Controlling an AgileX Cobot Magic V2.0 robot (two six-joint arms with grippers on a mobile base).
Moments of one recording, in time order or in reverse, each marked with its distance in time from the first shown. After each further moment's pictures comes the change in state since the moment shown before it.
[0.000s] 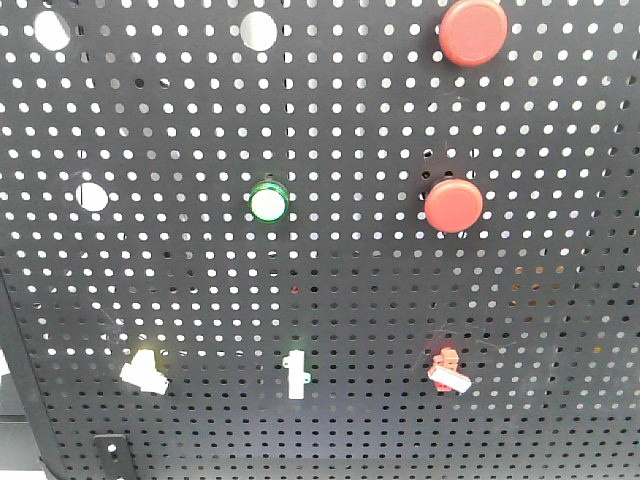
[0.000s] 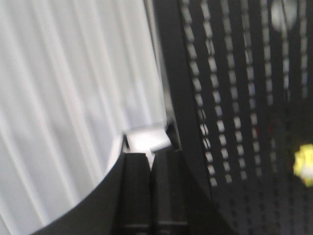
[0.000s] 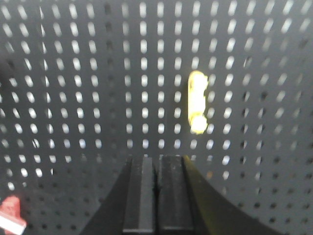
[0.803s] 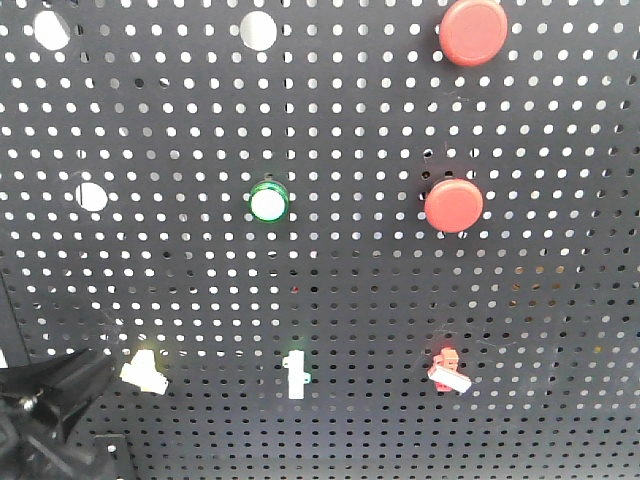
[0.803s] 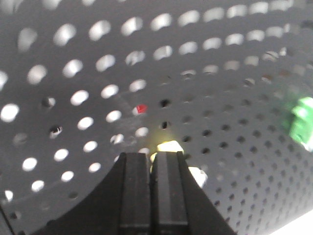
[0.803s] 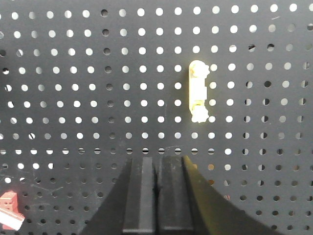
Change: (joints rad) left arm -0.316 0.465 0.000 -0.139 -0.363 -0.078; right arm 0.000 0.006 0.000 0.002 0.003 0.003
